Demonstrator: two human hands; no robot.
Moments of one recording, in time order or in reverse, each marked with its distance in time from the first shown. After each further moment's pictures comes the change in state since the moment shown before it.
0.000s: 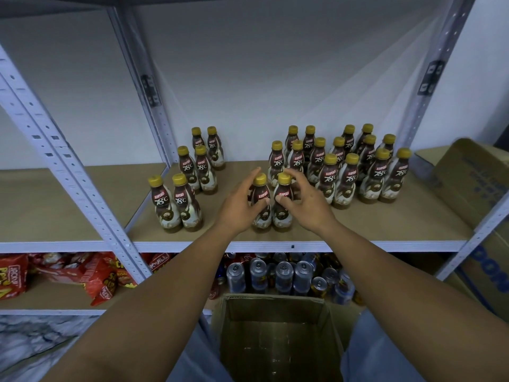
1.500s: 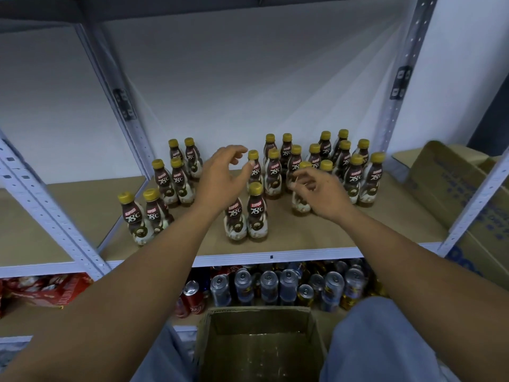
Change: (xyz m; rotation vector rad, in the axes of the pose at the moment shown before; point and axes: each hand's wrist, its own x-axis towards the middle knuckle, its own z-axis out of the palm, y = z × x) left_hand 0.045 0.089 -0.022 0.082 0.265 0.174; right_hand 0.015 0.017 -0.093 -0.036 0.030 0.073
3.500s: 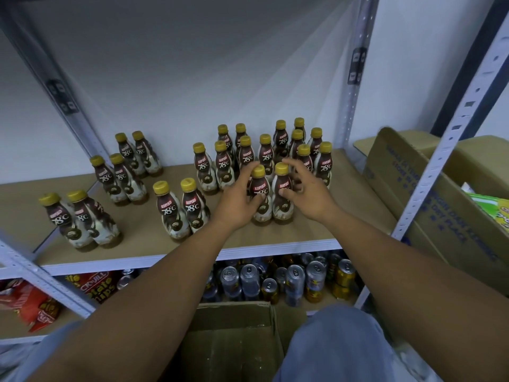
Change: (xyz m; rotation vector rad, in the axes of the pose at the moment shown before) left_hand -0.030 0.029 0.173 -0.143 -0.353 -0.134; right_hand -0.013 0.097 -0.064 0.142 -0.052 -0.006
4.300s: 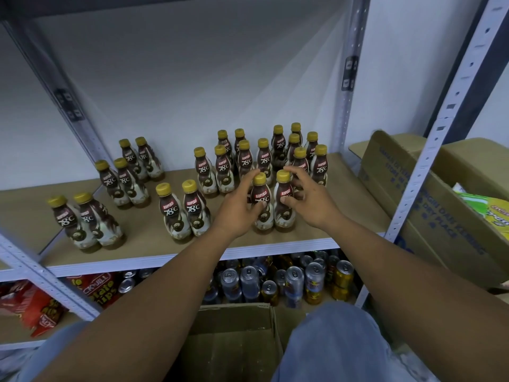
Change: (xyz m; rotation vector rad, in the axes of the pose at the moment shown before) left_hand -0.024 0.020 -0.003 0.069 0.003 -0.002; right_hand -0.023 -0.002 -0.007 -0.055 0.003 -0.002
